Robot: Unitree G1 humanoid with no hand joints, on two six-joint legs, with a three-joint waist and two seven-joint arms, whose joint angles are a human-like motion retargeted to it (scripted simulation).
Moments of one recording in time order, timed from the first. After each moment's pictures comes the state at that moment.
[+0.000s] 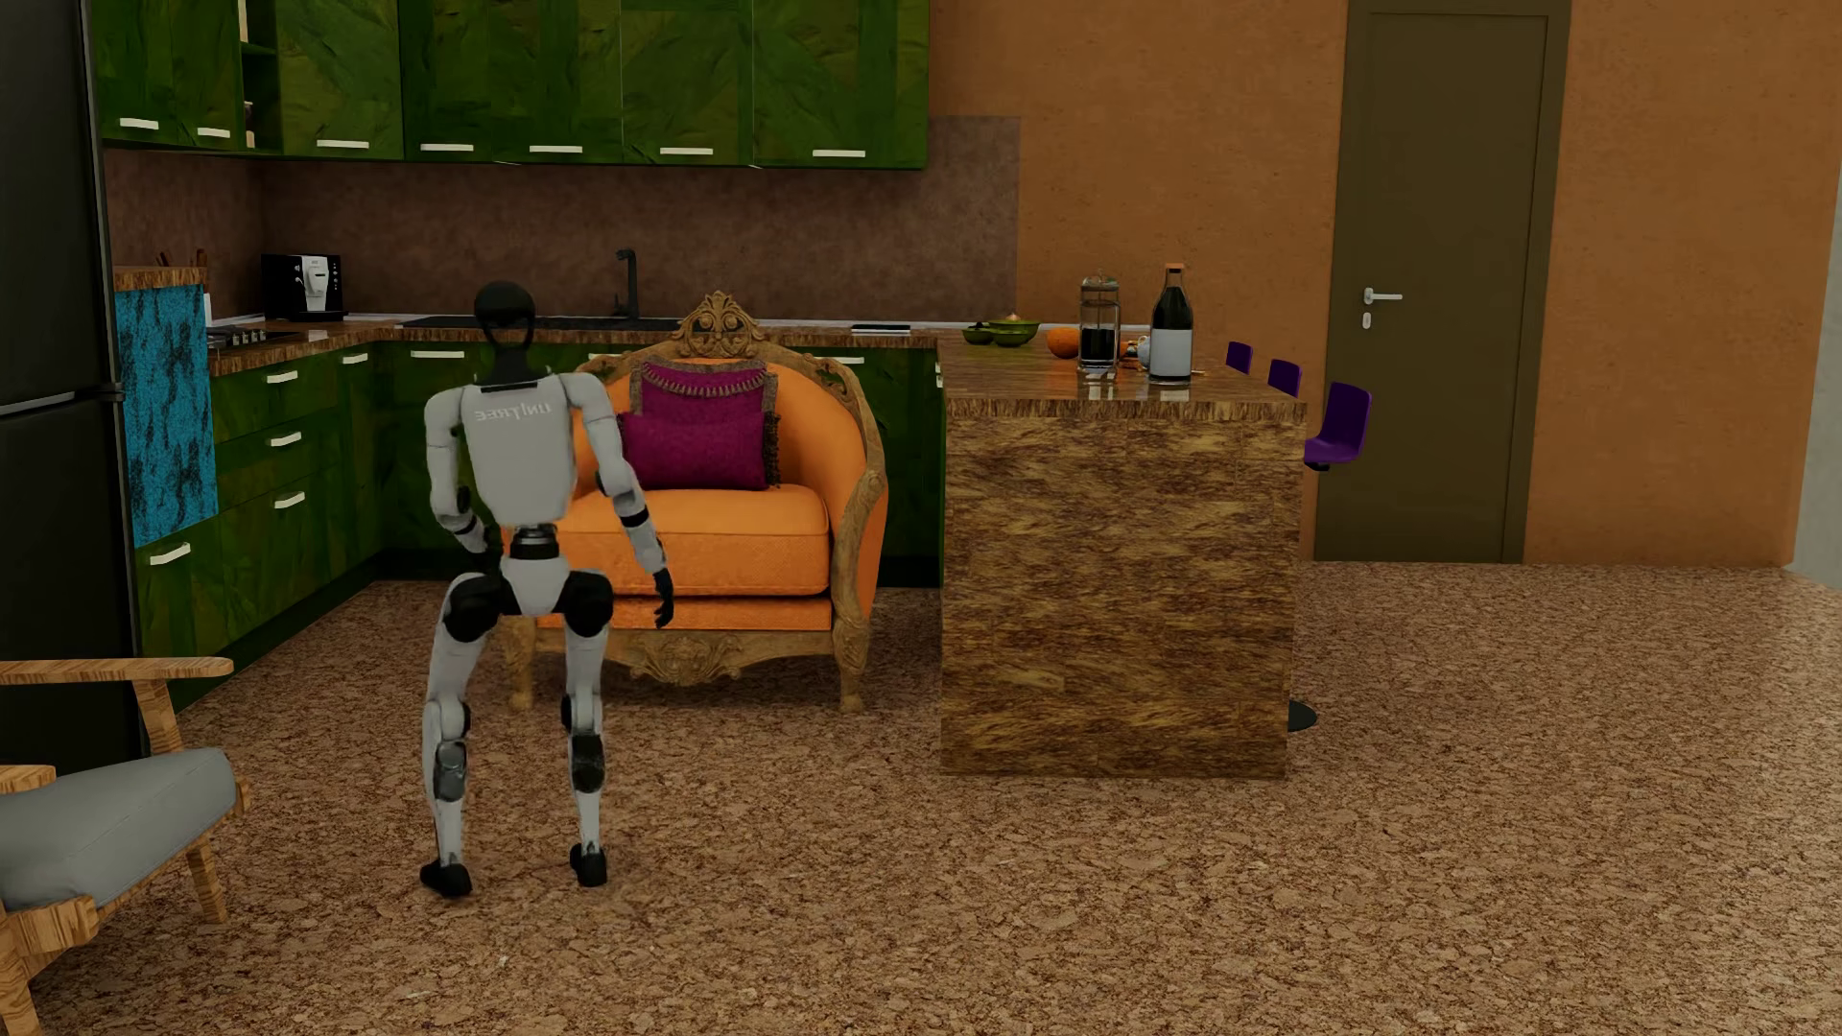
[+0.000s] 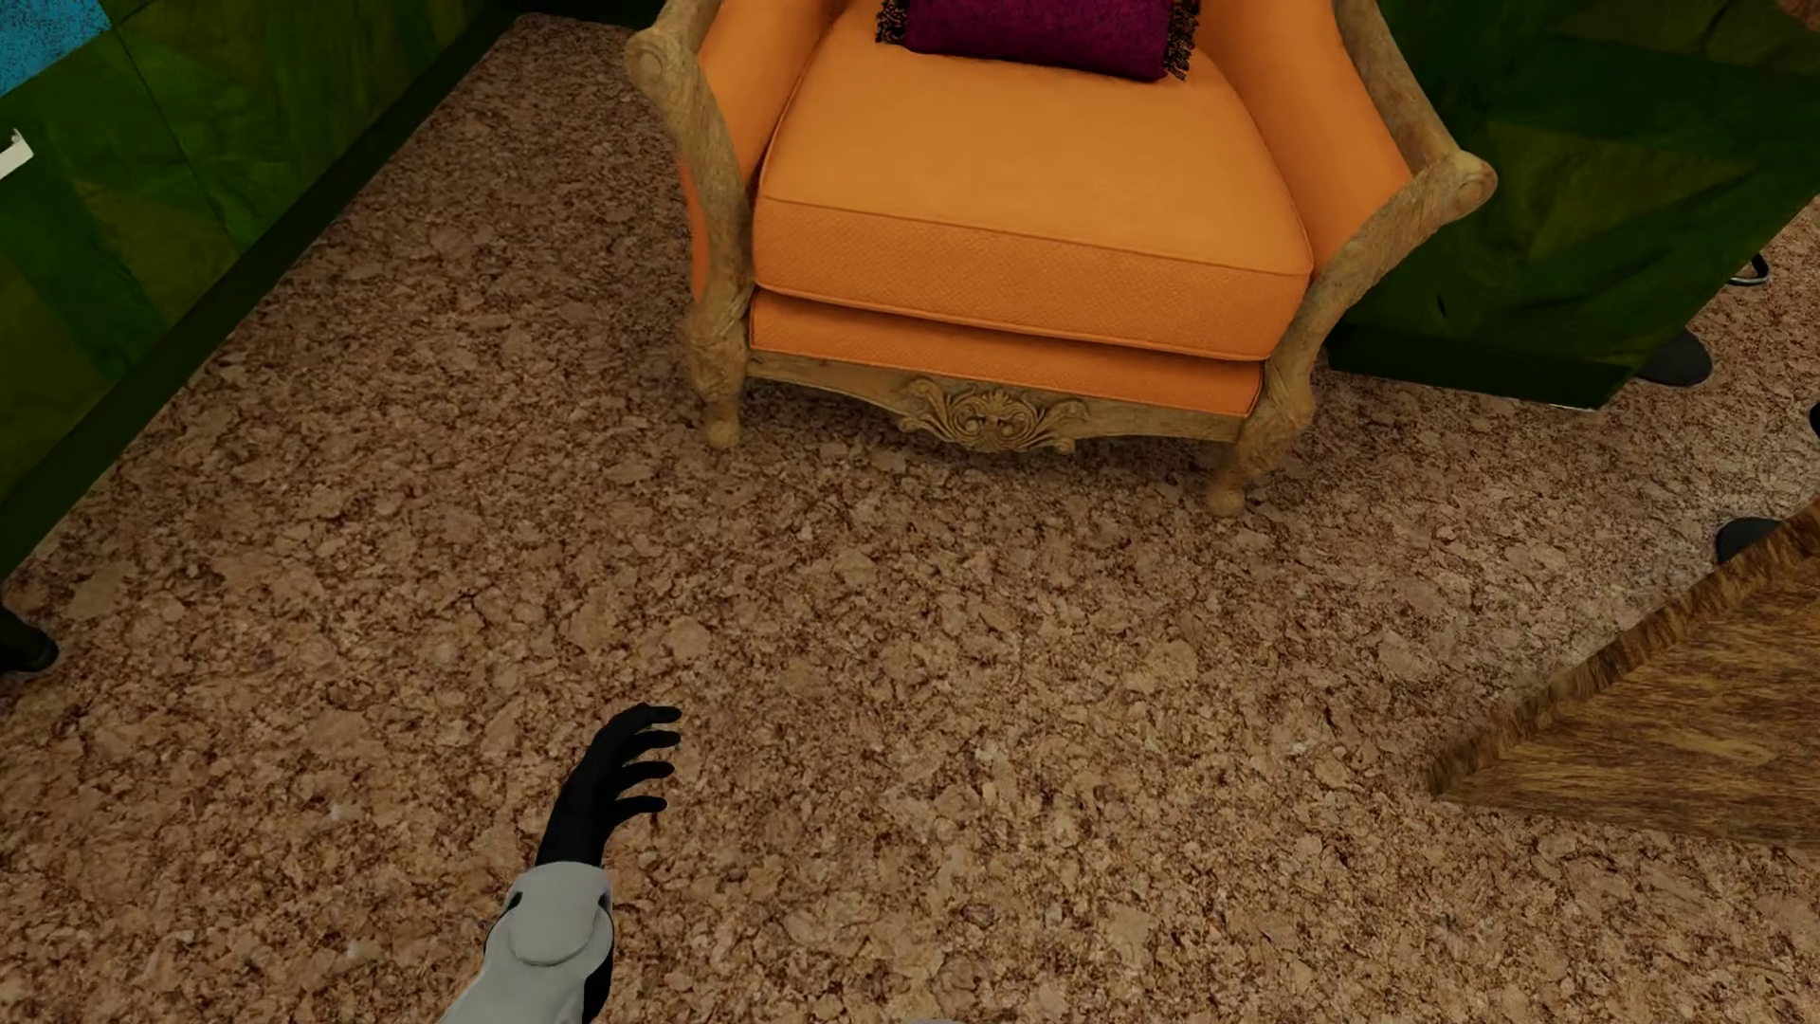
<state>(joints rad) -0.45 -0.45 -0.28 0.21 -0.03 -0.14 0.09 -0.06 0.02 0.99 0.96 -0.05 0.34 -0.43 -0.54 0.13 -0.22 -0.14 -0.03 -0.16 0.06 0.56 0.73 -0.01 0.01 -0.08 0.12 0.23 -0.01</state>
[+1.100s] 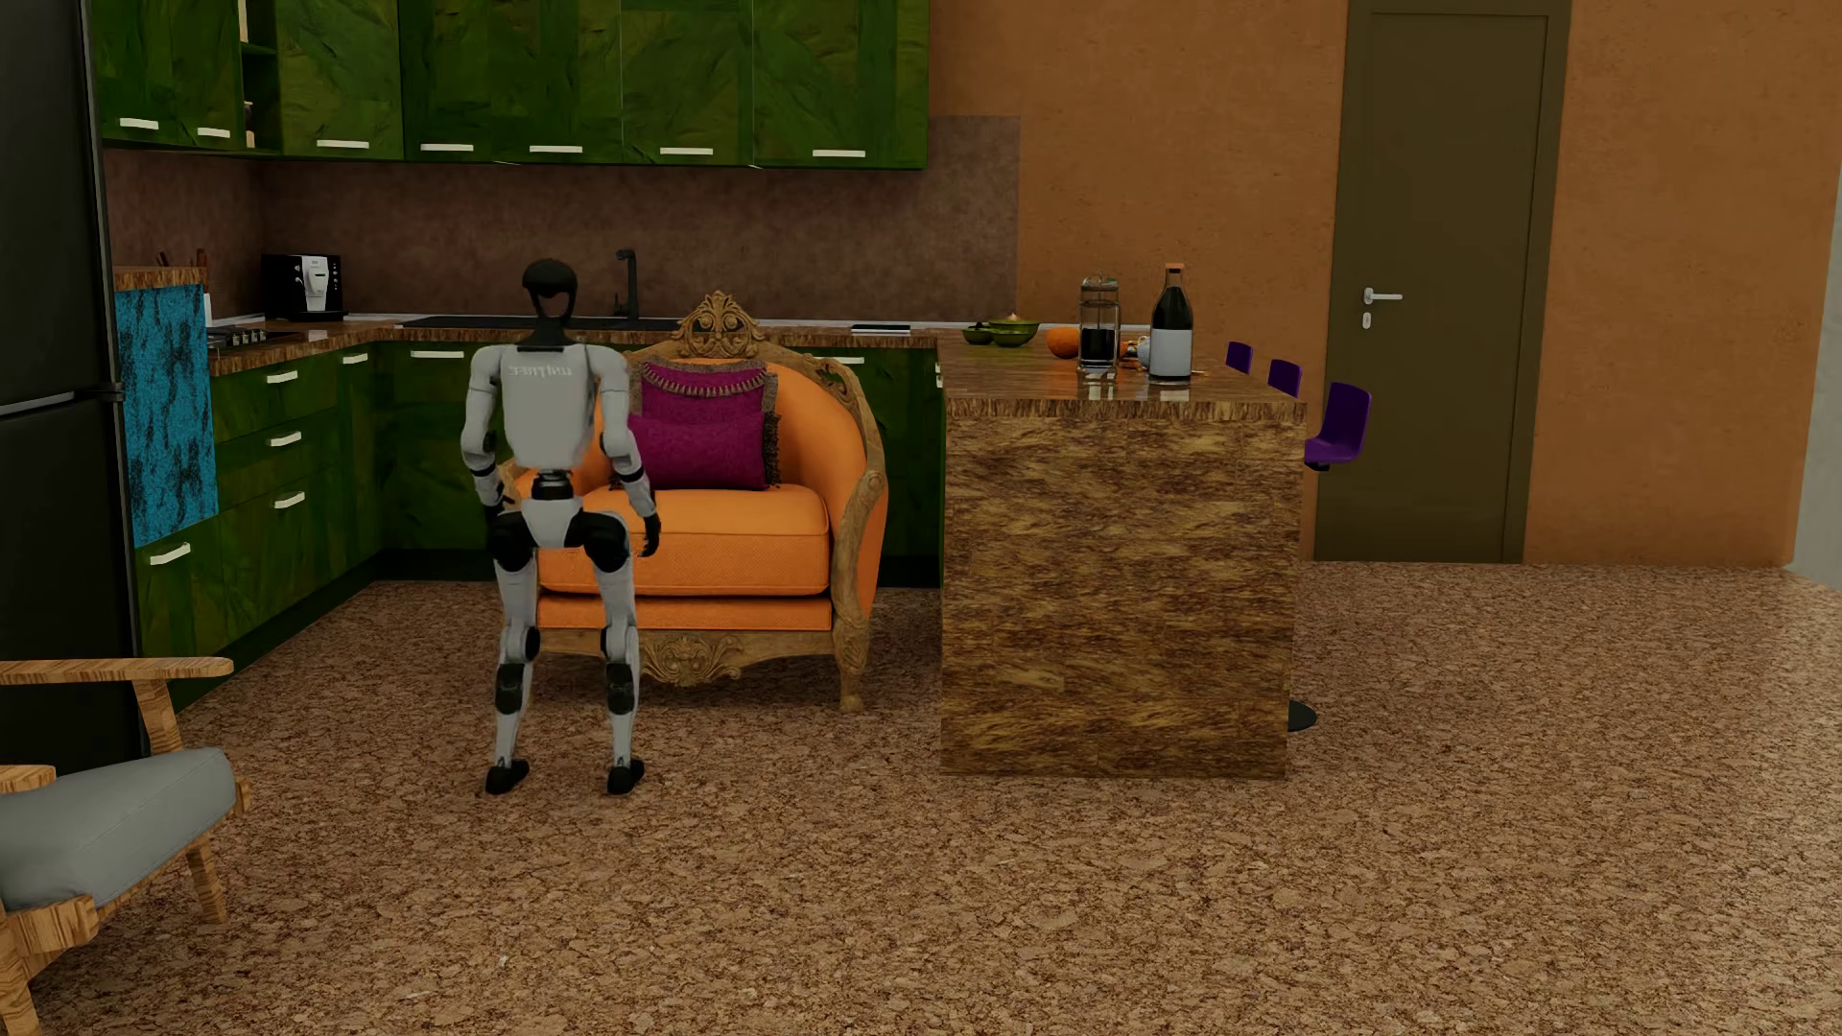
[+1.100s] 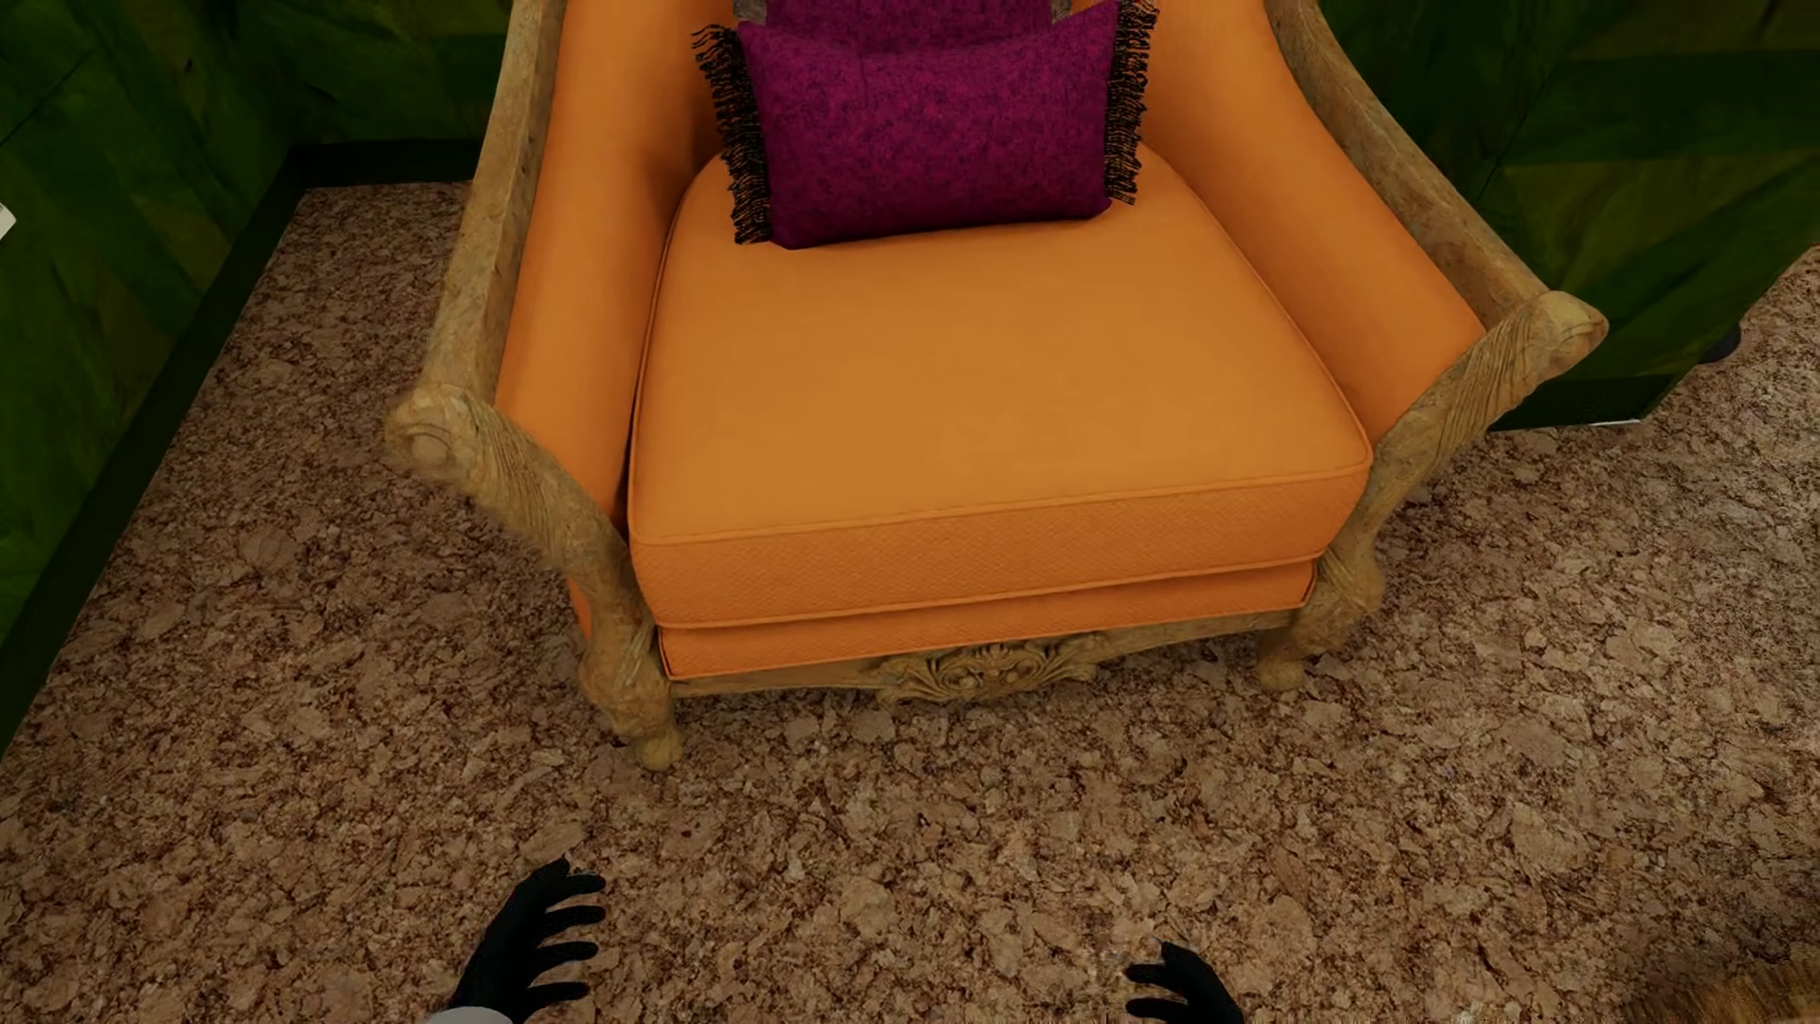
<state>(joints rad) -0.38 -0.40 -0.09 0.04 -0.02 0.00 -0.04 0.03 0.05 0.74 0.72 0.12 0.19 -0.39 -0.34 0.18 -0.15 -0.04 0.05 -0.04 0.06 0.60 0.64 -0.03 0.03 0.05 0.09 0.06 0.01</state>
